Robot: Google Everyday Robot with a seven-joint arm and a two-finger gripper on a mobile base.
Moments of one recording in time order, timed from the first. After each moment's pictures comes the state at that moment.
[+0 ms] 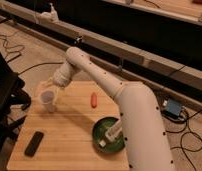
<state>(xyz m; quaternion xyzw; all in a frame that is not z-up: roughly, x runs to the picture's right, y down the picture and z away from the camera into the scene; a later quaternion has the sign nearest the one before) -0.264 0.034 0.781 -0.39 -0.46 -0.09 0.79</state>
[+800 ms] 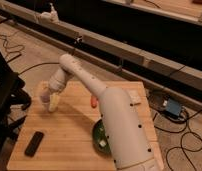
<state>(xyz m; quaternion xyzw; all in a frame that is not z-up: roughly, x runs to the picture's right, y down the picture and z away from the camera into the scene) -0.289 0.071 0.825 -0.45 -0.45 -0.08 0.76</state>
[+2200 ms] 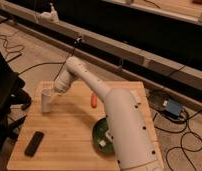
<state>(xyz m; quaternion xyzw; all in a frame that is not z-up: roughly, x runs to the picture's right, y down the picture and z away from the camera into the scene) -0.272 0.052 0.845 -0.41 -0.45 -0.03 0.79</state>
